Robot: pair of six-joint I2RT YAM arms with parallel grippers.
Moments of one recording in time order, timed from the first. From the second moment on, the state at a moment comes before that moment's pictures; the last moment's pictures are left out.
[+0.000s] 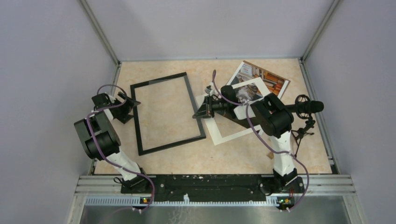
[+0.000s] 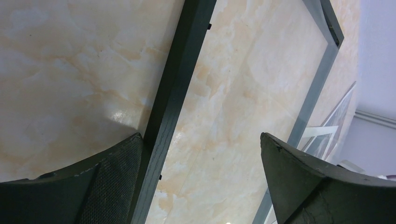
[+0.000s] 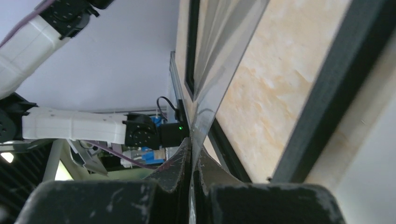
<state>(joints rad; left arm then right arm) 0.51 1.73 0.92 -0.07 0.58 -0.57 0.56 2.14 1.14 0.68 -0.97 1.08</state>
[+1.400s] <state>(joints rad) 0.52 1.75 0.89 0.04 0.66 -0.62 0.47 2.11 1.15 0.58 -0.82 1.10</state>
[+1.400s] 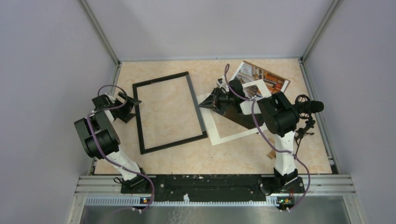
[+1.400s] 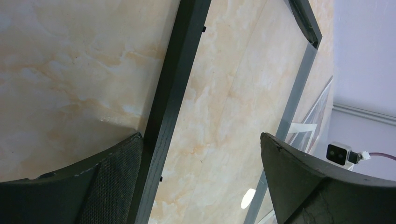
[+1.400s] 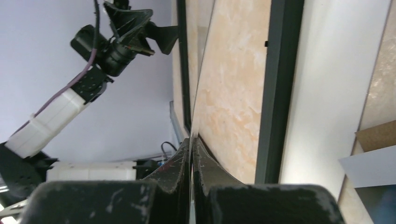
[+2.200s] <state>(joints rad) 0.52 1.75 0.89 0.04 0.67 -0.63 0.47 2.10 1.04 0.73 -0.94 1.35</state>
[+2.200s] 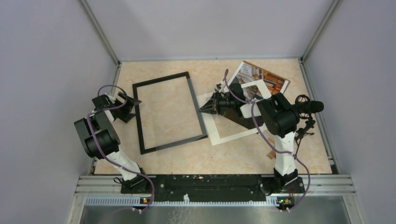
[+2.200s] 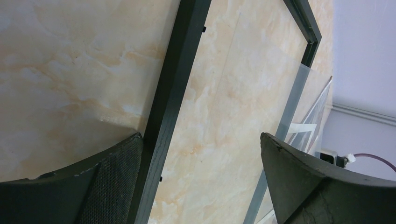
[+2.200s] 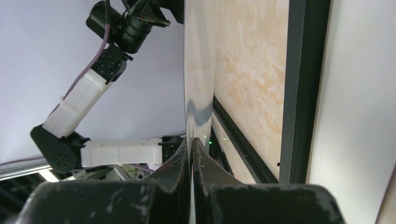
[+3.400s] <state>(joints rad) 0.52 1.75 0.88 0.05 0.67 -0.63 0.54 2.17 1.22 0.40 -0.67 0.70</state>
